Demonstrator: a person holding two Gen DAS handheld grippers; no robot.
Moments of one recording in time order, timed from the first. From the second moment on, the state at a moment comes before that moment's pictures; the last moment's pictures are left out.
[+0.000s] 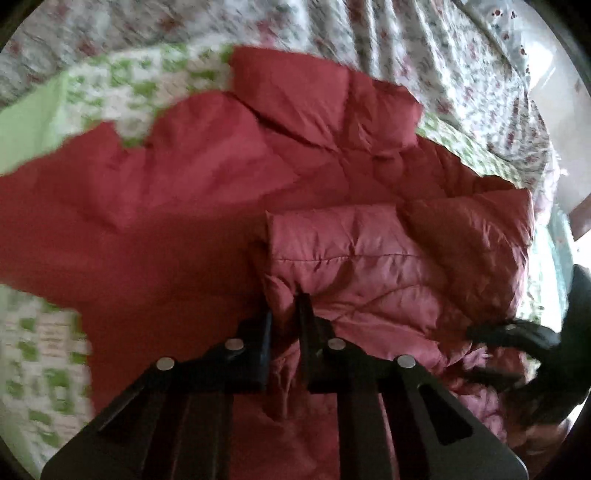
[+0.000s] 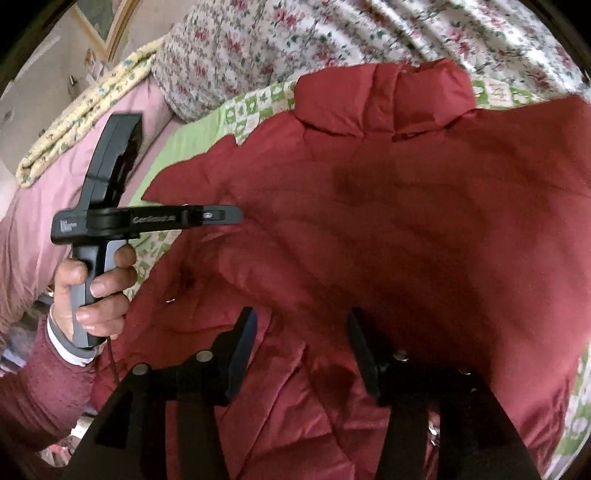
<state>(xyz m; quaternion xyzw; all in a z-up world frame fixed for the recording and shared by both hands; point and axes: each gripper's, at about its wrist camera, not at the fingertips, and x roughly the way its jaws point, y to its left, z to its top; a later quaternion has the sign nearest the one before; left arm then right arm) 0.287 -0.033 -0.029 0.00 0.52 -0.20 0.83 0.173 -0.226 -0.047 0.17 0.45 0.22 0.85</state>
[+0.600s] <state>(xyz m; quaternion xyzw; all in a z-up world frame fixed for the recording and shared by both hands) 0.311 0.020 -0.039 0.03 0.47 -0.09 0.88 0.227 -0.298 -0.056 0.19 0.43 0.04 0.88</state>
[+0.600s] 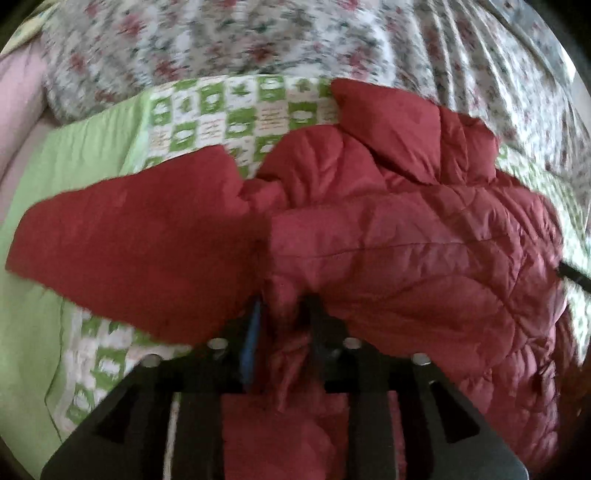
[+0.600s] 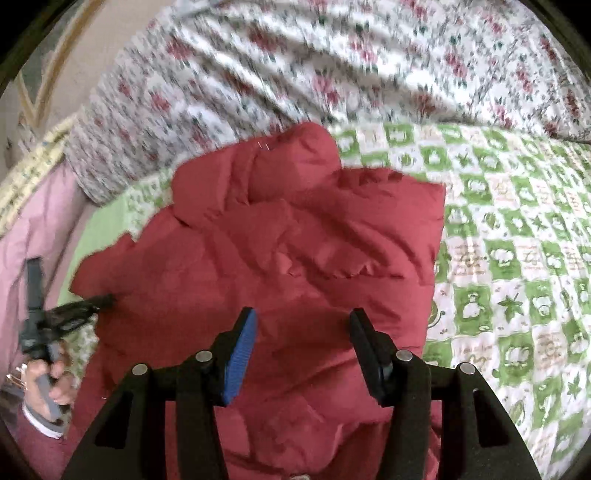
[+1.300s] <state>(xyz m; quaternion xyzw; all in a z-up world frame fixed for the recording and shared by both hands) 0.296 -0.018 -0.070 0.04 0.49 -0.15 0.86 0.218 -0.257 -0.045 0.13 0.41 0.03 0.91</state>
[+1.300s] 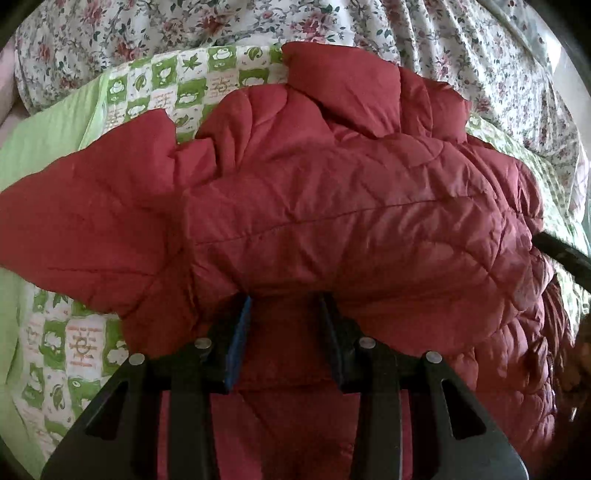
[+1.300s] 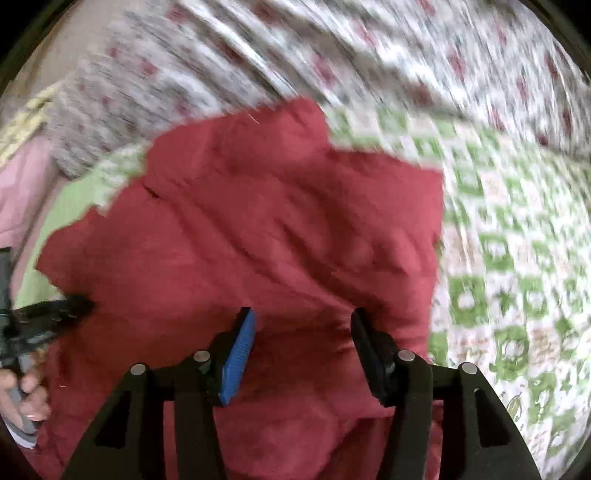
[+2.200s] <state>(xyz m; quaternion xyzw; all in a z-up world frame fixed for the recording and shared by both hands) 0.296 0.024 -0.059 -0.05 0.51 -0.18 0.84 0.244 -0.236 -0.073 0.13 0.46 0.04 0.88</state>
